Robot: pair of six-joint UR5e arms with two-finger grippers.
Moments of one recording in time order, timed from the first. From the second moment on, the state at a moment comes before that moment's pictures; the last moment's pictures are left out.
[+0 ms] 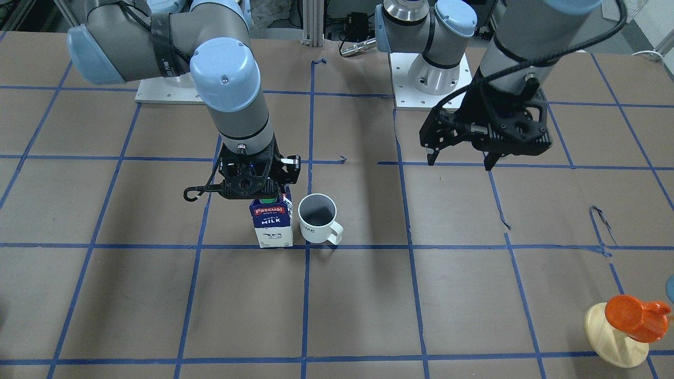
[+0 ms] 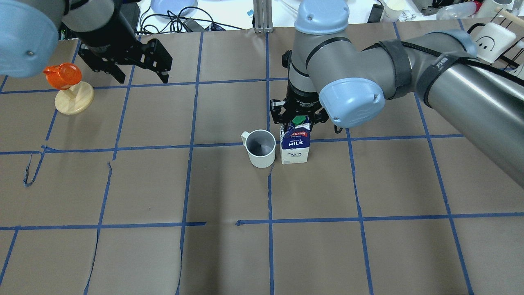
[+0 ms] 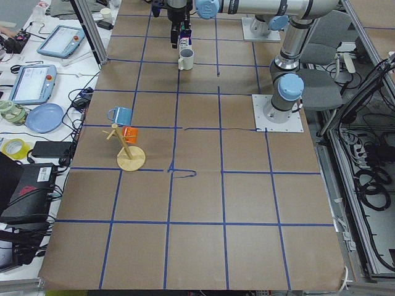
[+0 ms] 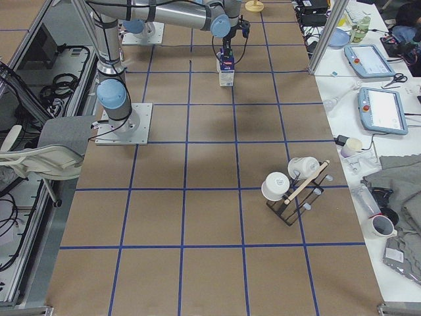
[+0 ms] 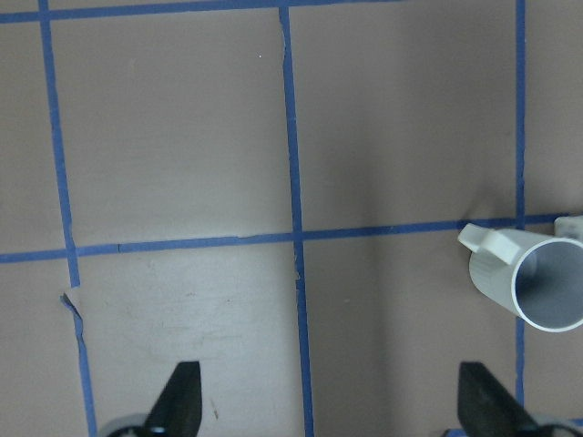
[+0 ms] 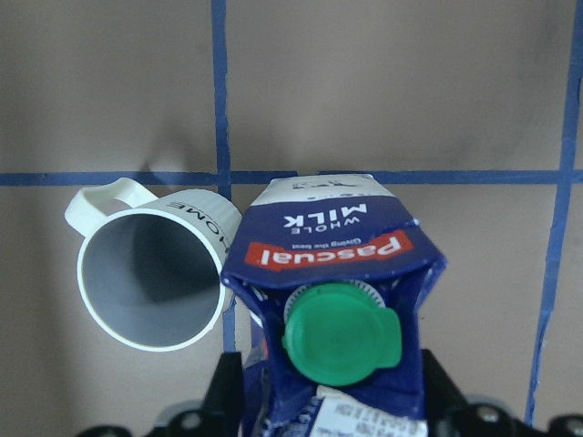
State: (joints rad) left arm -1.56 -1.64 -1.45 -1.55 1.54 0.07; right arm 1.84 -1.33 1.66 -1.87 -1.50 0.26
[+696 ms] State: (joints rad) left arm -1.57 -1.61 -1.46 -1.57 1.60 0.07; right arm 1.76 -1.36 1.44 -1.75 -1.56 0.23
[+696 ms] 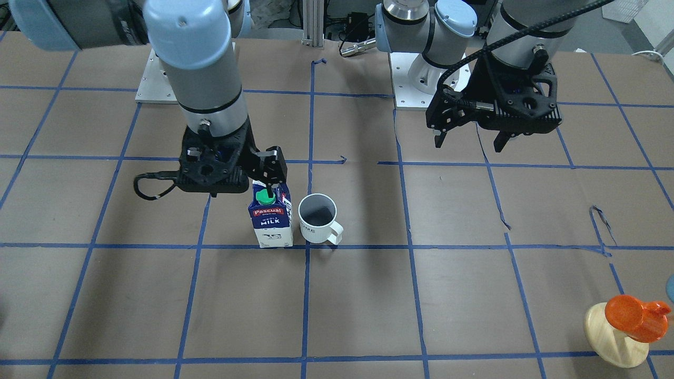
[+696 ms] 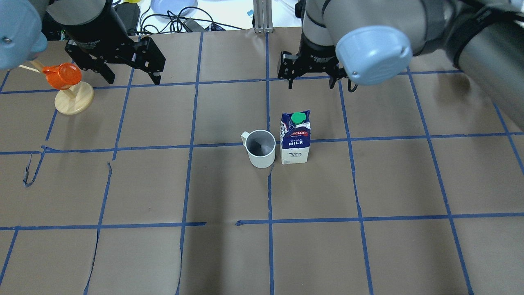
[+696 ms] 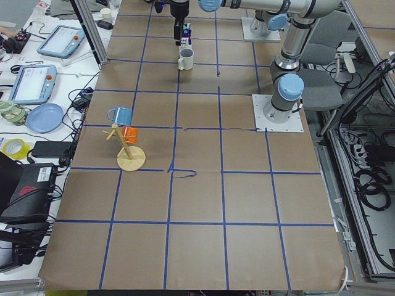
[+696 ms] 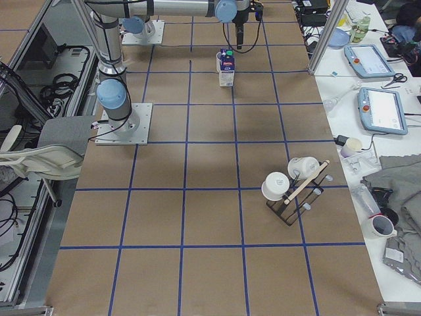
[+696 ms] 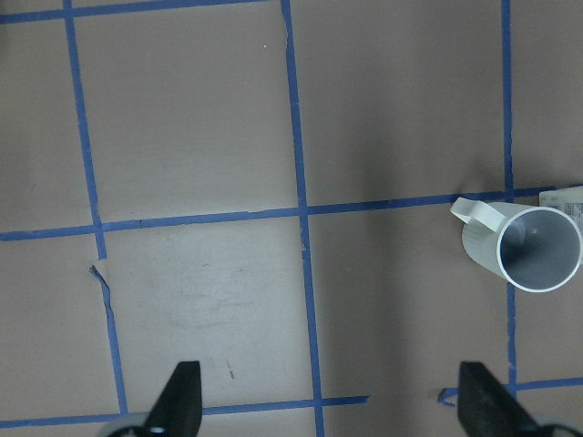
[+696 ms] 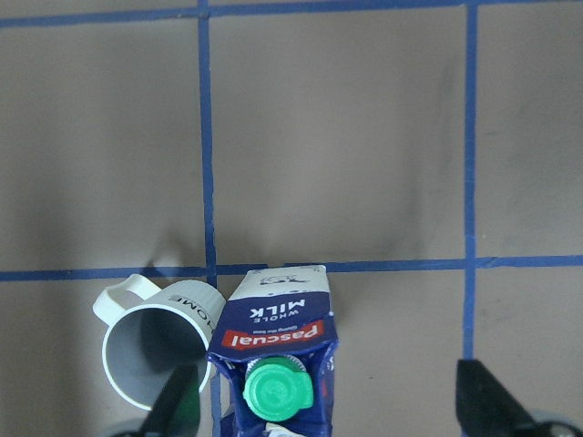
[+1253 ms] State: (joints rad) left arm -1.54 -1.59 -1.47 -1.58 1.62 0.06; right arm 1.63 -1.48 1.39 -1.58 -1.57 0.07
